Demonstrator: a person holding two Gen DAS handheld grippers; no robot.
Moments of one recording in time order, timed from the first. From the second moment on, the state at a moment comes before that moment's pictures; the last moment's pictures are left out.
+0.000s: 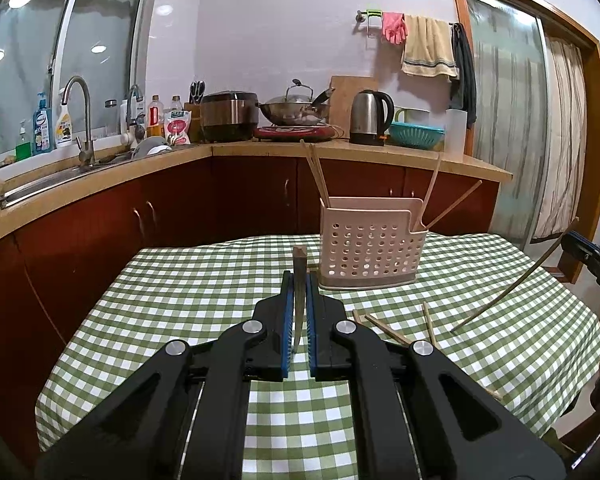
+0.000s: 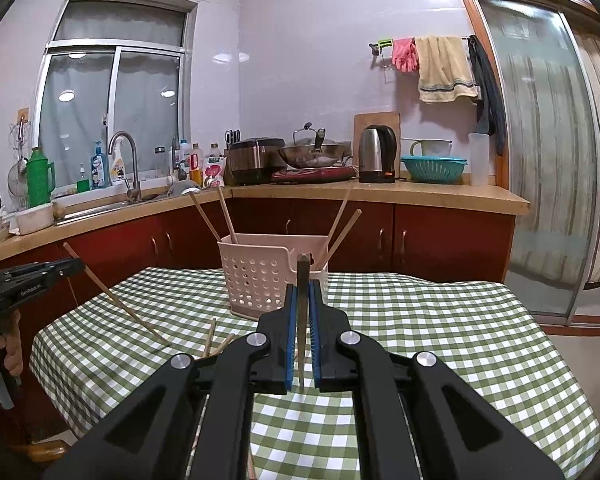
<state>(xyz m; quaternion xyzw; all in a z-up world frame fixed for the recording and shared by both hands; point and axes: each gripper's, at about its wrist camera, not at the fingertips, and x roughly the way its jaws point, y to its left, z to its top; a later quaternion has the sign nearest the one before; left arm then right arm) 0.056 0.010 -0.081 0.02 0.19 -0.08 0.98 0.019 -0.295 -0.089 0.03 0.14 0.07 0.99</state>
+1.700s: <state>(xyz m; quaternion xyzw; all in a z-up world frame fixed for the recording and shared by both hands) 0.175 -0.057 0.053 -0.01 0.04 -0.17 0.98 0.149 -0.288 0.023 0.04 0.01 0.12 0.99</state>
